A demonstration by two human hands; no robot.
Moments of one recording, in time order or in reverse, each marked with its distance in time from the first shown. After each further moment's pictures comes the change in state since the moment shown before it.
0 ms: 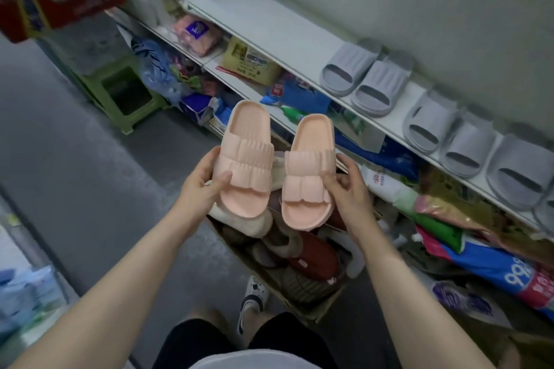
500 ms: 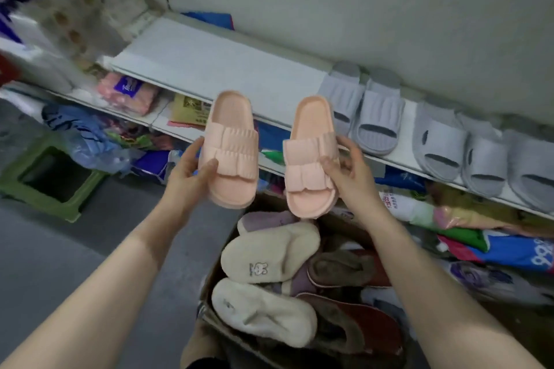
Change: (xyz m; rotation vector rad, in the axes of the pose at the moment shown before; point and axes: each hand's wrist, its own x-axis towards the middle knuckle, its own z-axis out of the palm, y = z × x) left_hand 0.281 0.071 -0.043 0.114 -0.177 0.031; right_hand 0.185 -0.064 0.062 -0.071 0.319 0.013
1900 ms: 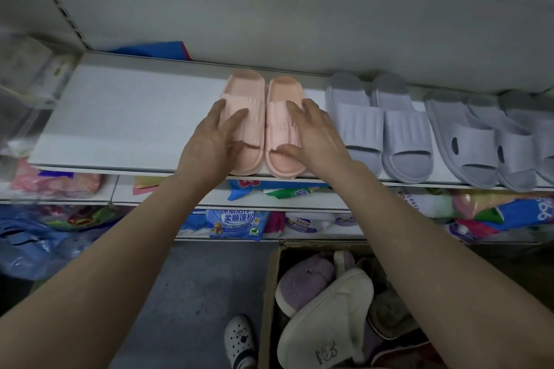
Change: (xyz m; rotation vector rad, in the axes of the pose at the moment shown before) left_hand 0.270 0.064 0.024 1.042 -0.283 0.800; right_hand 0.208 -0.063 0.113 -0.995 0.033 -0.104
